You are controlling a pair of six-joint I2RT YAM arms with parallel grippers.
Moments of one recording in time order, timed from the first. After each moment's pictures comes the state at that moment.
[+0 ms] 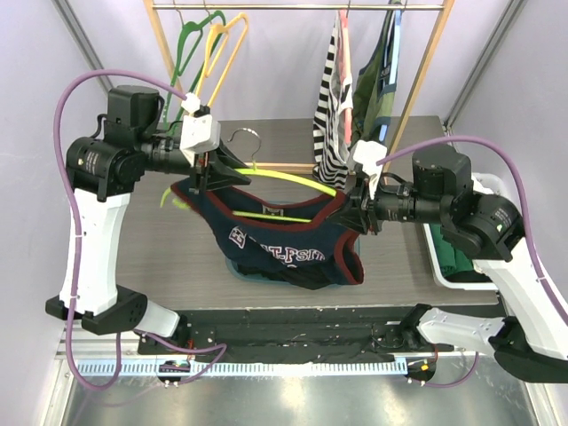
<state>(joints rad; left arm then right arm) -0.35 1.46 2.22 -1.36 1.13 0.74 0.74 1.09 1.68 -0.99 -0.47 -0.18</state>
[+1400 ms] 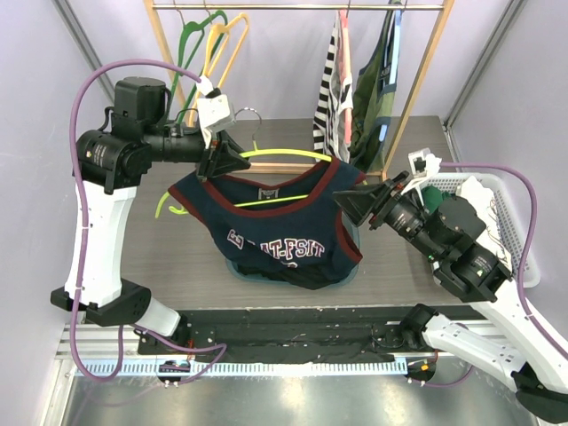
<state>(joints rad) -0.37 1.50 2.26 -1.30 0.86 0.55 0.74 0.72 1.03 -0.25 0.00 0.53</state>
